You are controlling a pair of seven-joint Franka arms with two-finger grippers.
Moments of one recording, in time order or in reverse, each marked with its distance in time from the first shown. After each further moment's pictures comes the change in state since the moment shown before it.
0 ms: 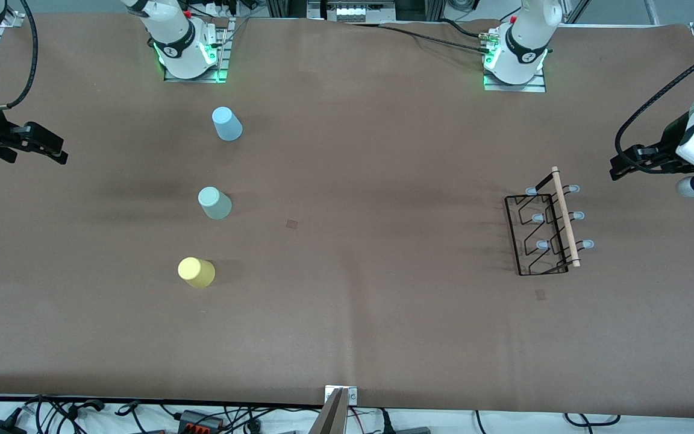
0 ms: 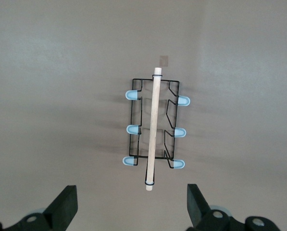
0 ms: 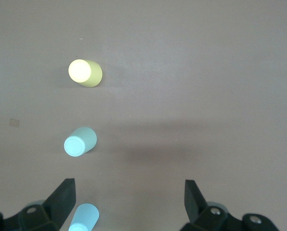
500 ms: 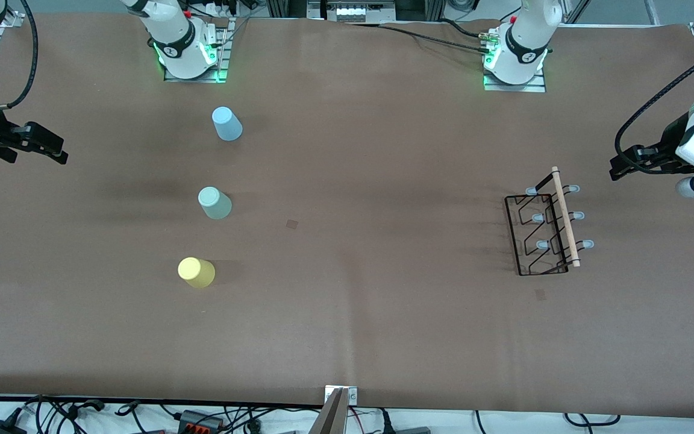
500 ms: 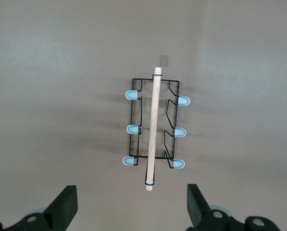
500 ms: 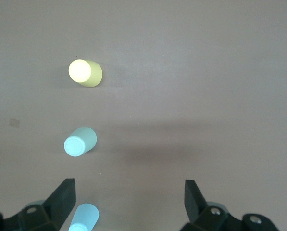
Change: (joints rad) left arm 0.000 0.001 0.000 0.000 0.000 0.000 0.000; right arm 0.000 0.000 0.000 0.000 0.000 0.000 0.000
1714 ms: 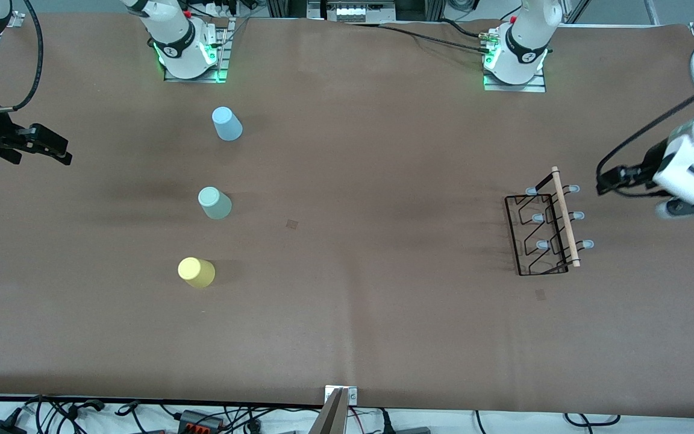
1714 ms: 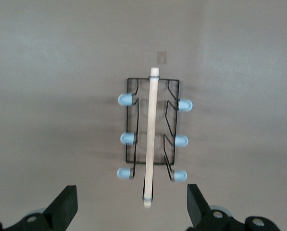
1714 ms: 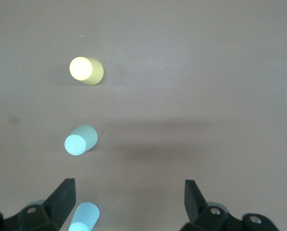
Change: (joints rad) left arm -0.001 0.095 0.000 -0.050 0.000 0.120 0.025; right arm 0.002 0.008 0.004 -0.005 0.000 0.000 0.000
